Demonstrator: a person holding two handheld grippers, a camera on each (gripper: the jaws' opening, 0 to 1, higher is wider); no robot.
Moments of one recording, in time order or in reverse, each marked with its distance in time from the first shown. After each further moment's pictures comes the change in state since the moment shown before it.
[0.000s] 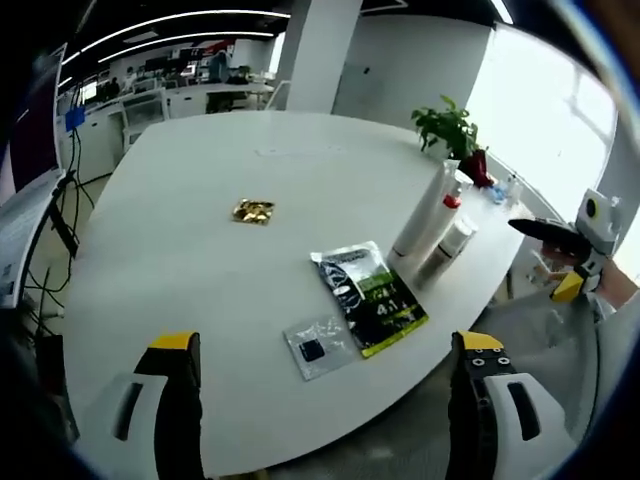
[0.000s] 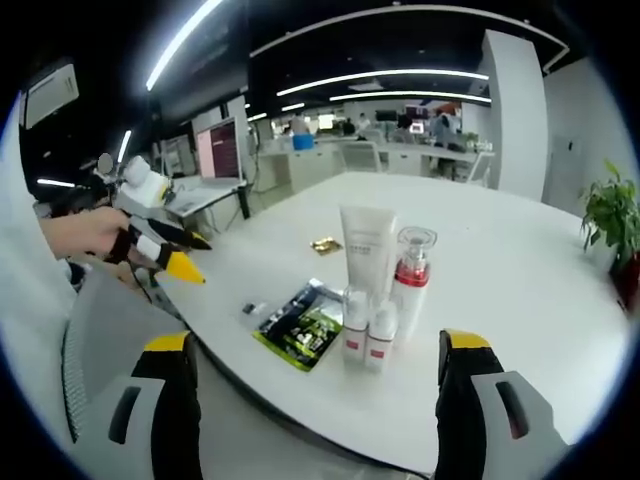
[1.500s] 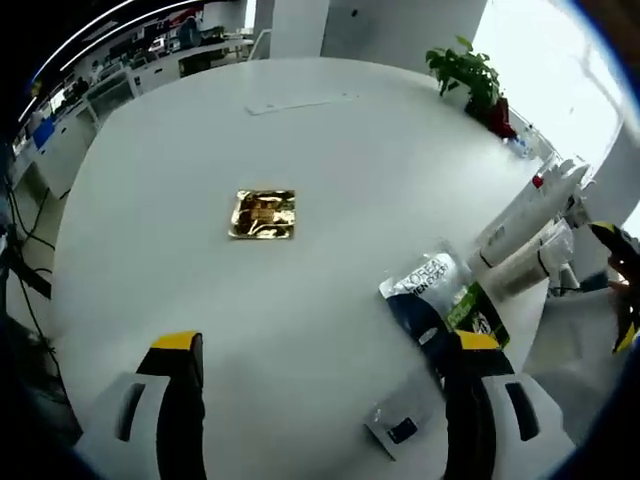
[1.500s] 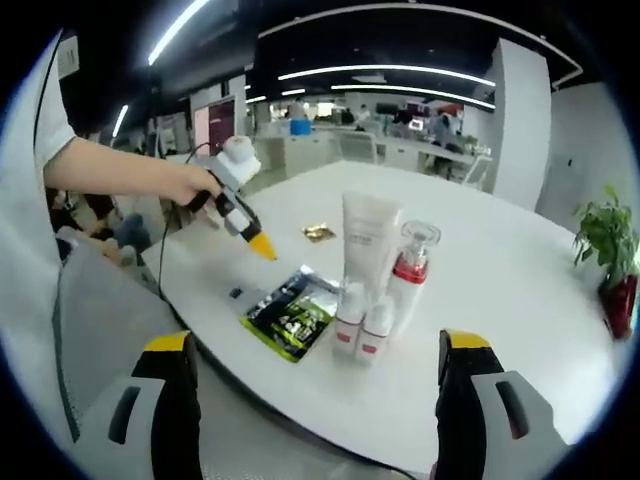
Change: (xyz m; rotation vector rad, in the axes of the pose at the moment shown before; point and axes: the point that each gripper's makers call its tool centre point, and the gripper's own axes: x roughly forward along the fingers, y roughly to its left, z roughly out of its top) left arm 0.118 0.057 0.043 0.103 0.251 0.017; right arm 0.006 0.001 -0.007 -0.076 0.064 -0.050
